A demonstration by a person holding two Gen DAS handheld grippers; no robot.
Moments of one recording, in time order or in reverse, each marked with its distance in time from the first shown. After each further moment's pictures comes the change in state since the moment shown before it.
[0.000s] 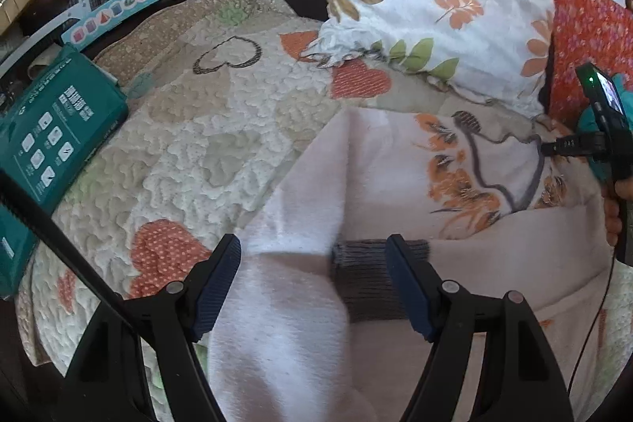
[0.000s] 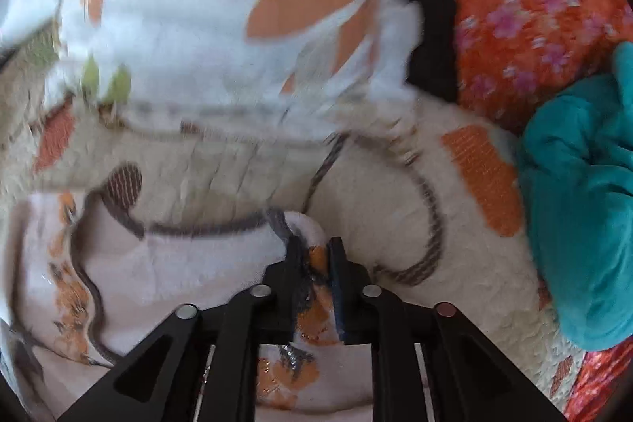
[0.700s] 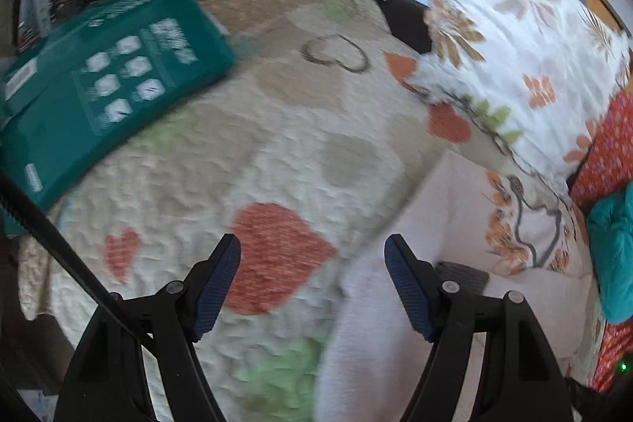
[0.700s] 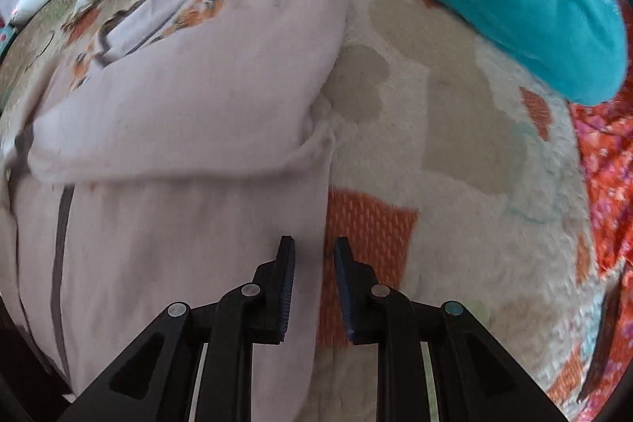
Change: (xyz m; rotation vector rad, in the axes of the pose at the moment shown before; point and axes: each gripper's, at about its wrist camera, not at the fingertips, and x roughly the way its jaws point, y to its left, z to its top) left arm -0.025 0.120 -0.006 -0.309 -0.010 0.015; right arm -0.093 -0.059 -0.272 0.156 0.077 0.007
